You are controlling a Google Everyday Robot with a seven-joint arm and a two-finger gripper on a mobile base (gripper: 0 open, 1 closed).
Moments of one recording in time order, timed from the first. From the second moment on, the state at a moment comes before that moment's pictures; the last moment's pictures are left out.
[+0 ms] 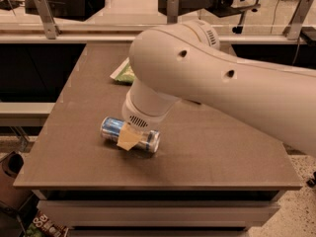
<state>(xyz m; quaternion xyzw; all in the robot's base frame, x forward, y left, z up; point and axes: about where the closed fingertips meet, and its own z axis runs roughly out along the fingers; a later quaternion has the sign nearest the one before) 0.465 0.060 0.837 -0.57 0.79 0.07 0.21</state>
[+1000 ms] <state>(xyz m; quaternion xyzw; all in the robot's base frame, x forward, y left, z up) 0.467 0.072 0.827 -0.58 0.78 0.09 0.22</state>
